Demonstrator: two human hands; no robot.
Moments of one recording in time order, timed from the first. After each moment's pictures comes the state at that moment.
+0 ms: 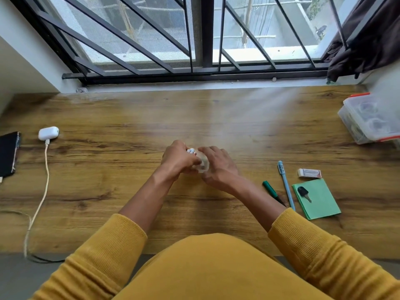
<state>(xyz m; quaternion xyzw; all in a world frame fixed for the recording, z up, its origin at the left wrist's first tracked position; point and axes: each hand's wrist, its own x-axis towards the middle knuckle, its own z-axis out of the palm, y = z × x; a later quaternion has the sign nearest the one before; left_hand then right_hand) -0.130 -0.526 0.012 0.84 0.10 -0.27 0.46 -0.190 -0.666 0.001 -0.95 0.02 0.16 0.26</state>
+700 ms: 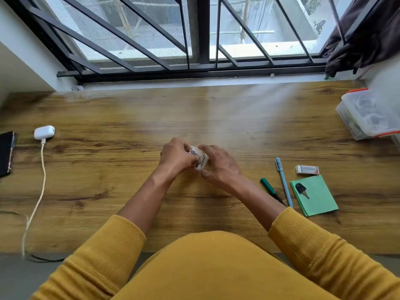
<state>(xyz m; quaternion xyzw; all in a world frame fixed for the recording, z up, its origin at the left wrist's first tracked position) -0.132 -0.527 0.007 0.91 0.05 -0.20 0.36 -0.196 -0.673 -0.007 -0.95 0.03 0.12 0.28</state>
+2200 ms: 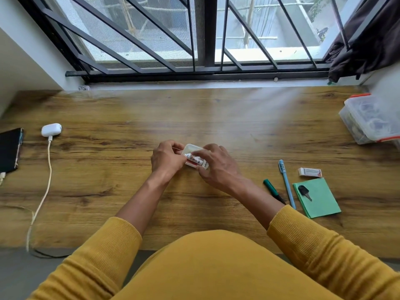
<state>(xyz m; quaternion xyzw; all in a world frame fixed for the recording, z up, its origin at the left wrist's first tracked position) -0.146 -0.499 0.008 0.92 0.07 -0.09 0.37 -0.202 -0.662 0.001 -0.97 -0.04 0.06 0.25</state>
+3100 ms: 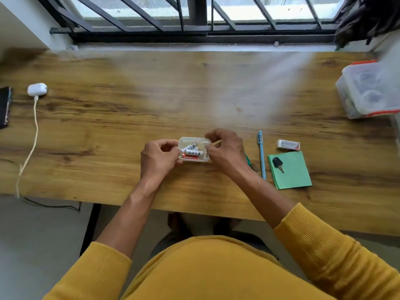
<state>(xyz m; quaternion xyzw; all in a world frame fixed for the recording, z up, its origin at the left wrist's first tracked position) -0.260 -0.545 0.011 0.85 0.16 -0.11 0.49 -0.269 -0.730 -0.001 -0.86 0.16 0.05 0.49</state>
